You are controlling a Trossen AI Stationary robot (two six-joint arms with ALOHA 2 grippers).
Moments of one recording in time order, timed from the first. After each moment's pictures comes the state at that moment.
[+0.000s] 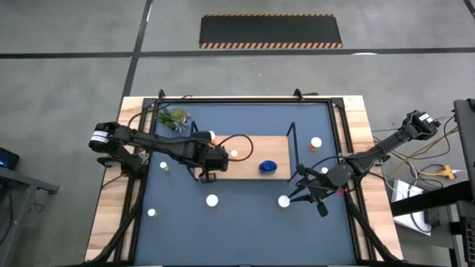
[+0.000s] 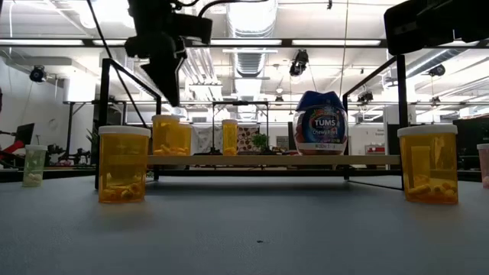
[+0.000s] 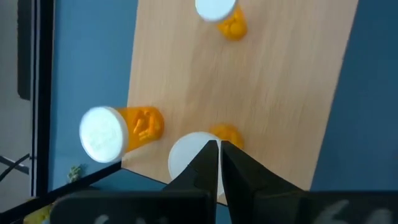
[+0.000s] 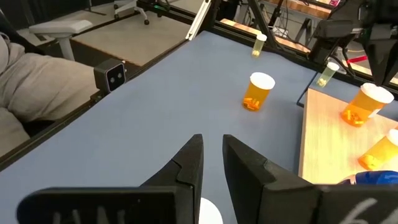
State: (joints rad) left arm -0.12 1.60 1.33 -1.06 -0.41 -0.20; right arm 0.51 0.93 0.40 0.19 0.08 -0.15
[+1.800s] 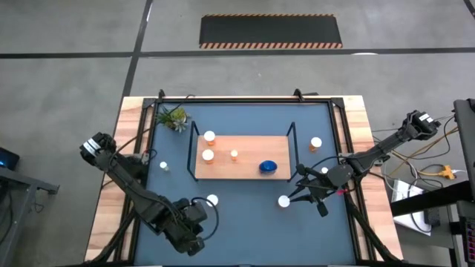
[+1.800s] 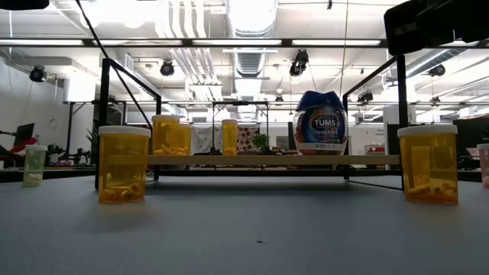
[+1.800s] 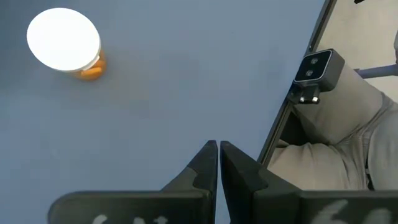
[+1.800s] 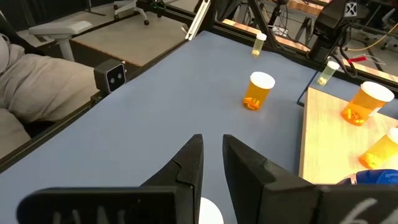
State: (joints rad) left arm -0.75 1.61 1.33 -0.80 -0.22 -1.25; right arm 0.51 0.93 0.40 0.19 0.08 -0.14
